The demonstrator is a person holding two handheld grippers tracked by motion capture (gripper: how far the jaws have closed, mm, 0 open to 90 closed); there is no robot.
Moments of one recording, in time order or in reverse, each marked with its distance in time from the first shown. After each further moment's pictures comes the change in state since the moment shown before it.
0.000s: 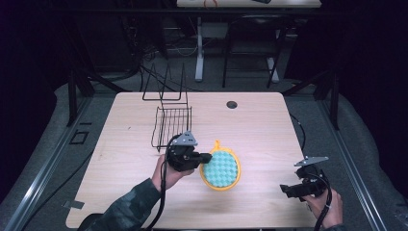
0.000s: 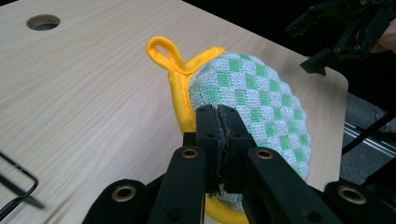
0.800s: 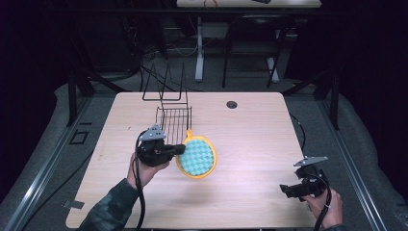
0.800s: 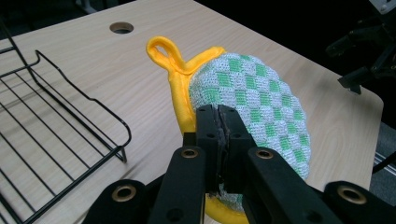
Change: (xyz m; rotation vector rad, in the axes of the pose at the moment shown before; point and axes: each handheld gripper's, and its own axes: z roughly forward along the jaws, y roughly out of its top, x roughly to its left) left arm 0.033 -0.020 -0.056 -0.085 0.124 -0.076; right arm 0.001 0.001 0.000 0.005 -0.006 -0.004
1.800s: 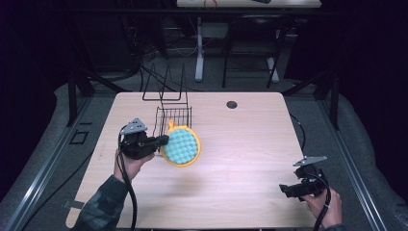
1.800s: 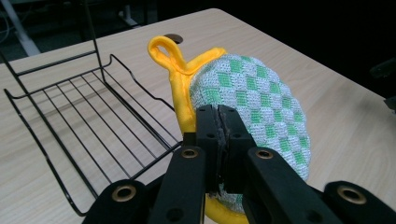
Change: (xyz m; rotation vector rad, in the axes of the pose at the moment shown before) left arm 0.035 -0.004 -0.026 -0.052 0.116 -0.041; right arm 0.001 0.001 0.001 -0.001 -0.003 -0.007
